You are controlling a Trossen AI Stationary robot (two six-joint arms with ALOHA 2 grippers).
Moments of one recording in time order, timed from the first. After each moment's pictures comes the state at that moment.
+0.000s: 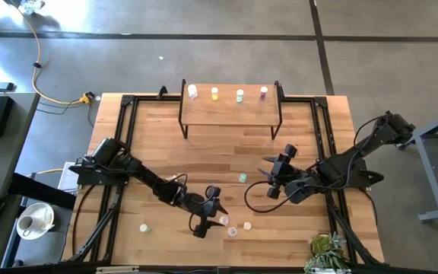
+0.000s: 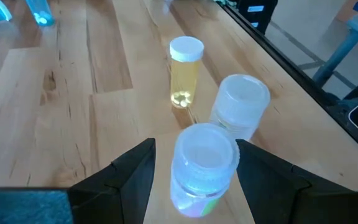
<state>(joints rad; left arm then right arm) -0.31 1.97 0.86 0.62 -0.07 -0.09 0.54 1.22 0.92 -0.52 0.91 0.40</state>
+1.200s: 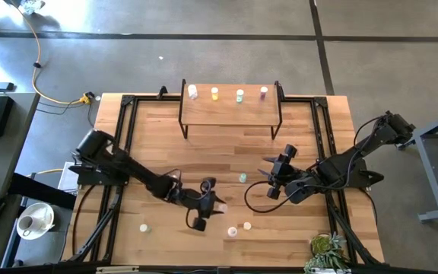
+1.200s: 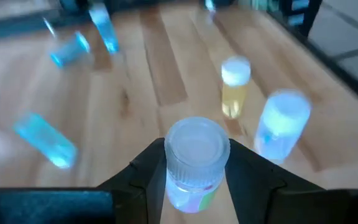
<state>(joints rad) -0.30 1.79 0.86 0.42 -0.25 0.01 0.55 1.22 0.92 -0.52 0.90 0.40</state>
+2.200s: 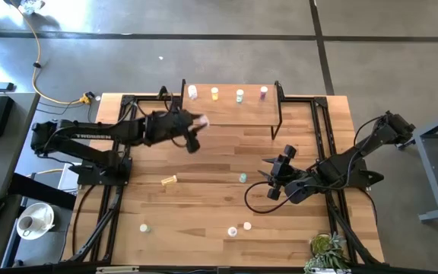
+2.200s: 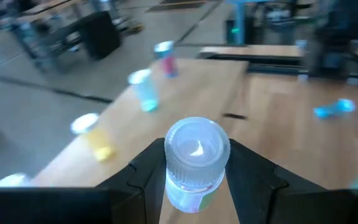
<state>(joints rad) 0.28 1.20 0.86 -0.01 -0.38 0.08 0.55 1.22 0.92 -0.52 0.88 0.40</state>
